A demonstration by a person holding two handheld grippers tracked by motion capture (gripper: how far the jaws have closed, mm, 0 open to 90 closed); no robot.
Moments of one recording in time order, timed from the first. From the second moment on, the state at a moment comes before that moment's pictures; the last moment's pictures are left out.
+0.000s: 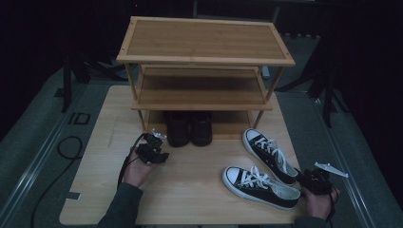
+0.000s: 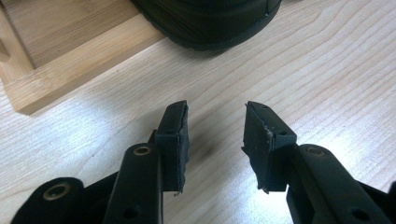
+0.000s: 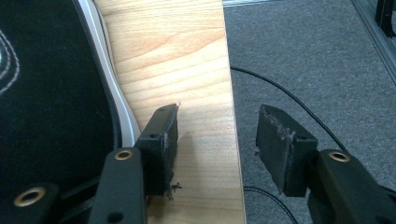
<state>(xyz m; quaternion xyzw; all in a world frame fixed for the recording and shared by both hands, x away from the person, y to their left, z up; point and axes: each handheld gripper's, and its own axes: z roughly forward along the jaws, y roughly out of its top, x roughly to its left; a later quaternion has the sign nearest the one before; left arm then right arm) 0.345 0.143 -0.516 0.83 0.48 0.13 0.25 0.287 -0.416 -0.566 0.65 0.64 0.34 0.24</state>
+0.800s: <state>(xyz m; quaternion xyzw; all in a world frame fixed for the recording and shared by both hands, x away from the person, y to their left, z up) 0.332 0.146 -0.515 0.84 0.47 0.11 0.27 0.286 -0.415 -0.564 0.66 0.64 0.32 0.24</state>
